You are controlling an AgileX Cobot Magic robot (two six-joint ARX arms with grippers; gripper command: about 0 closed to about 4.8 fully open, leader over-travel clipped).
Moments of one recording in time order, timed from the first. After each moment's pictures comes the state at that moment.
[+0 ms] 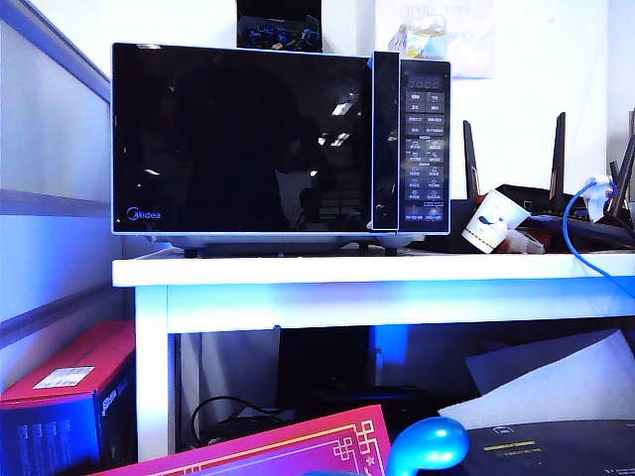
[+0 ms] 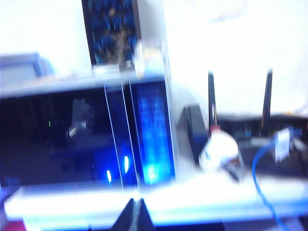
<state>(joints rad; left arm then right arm) -0.31 0.59 0.97 -0.15 -0.26 0.03 0.55 0.26 0.55 -0.08 0.34 0.07</state>
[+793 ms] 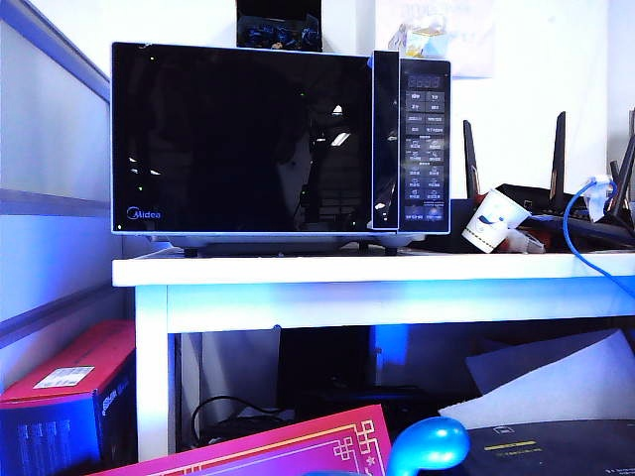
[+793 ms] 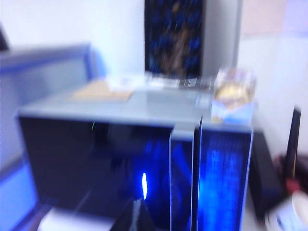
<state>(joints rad) -0.31 1.28 1.91 -0.65 0.47 0.07 0.53 0.94 0.97 0.13 0.13 0.03</state>
